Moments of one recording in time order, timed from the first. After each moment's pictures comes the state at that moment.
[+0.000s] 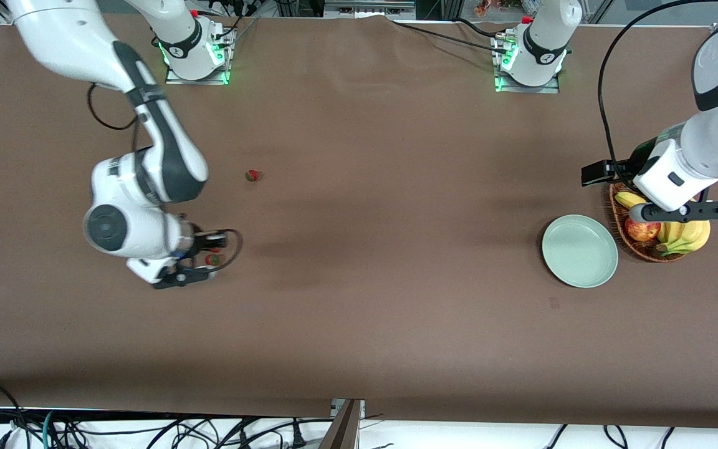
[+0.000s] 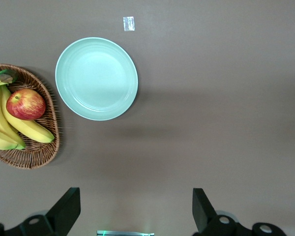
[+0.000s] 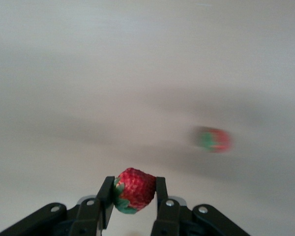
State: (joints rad) left arm 0.00 0.20 -0.11 -1.52 -0.02 1.49 -0.16; right arm 0.19 0.61 0.18 -1.52 0.06 1.99 0.14
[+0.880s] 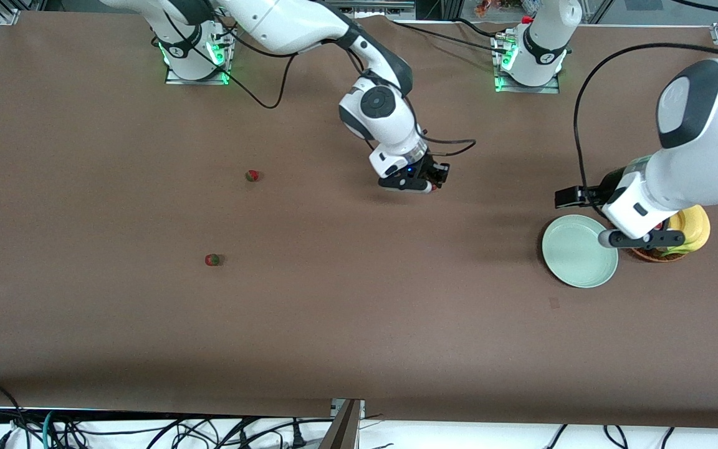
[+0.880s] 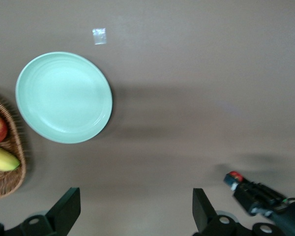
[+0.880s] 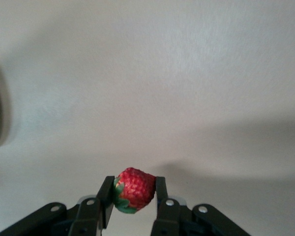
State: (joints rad) left arm -0.03 0.31 -0.10 -1.52 -0.08 1.63 -0.16; right arm 0.93 0.93 0.11 -1.35 0.15 2.70 1.13
